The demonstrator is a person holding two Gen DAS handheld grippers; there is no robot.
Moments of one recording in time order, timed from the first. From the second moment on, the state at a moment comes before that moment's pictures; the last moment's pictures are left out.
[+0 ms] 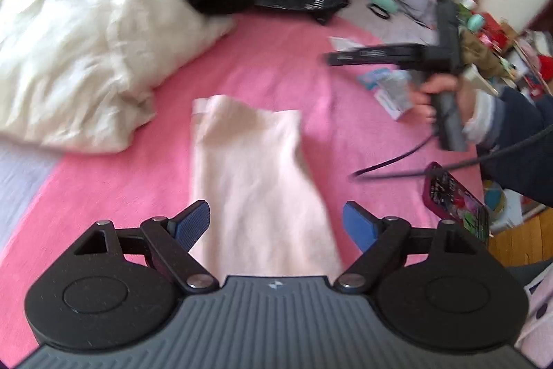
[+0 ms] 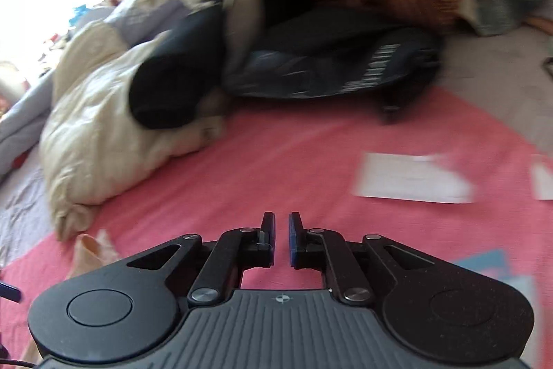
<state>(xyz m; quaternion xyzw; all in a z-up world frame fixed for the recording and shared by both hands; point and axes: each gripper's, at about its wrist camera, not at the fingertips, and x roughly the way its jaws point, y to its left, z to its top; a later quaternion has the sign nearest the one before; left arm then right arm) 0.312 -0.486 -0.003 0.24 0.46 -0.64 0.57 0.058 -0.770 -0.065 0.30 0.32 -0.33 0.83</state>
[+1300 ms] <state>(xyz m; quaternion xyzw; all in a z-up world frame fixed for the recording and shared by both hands) 0.313 -0.567 -0.033 0.25 0.34 -0.69 0.59 0.130 -0.660 -0.050 0.28 0.32 -0.18 0.89</state>
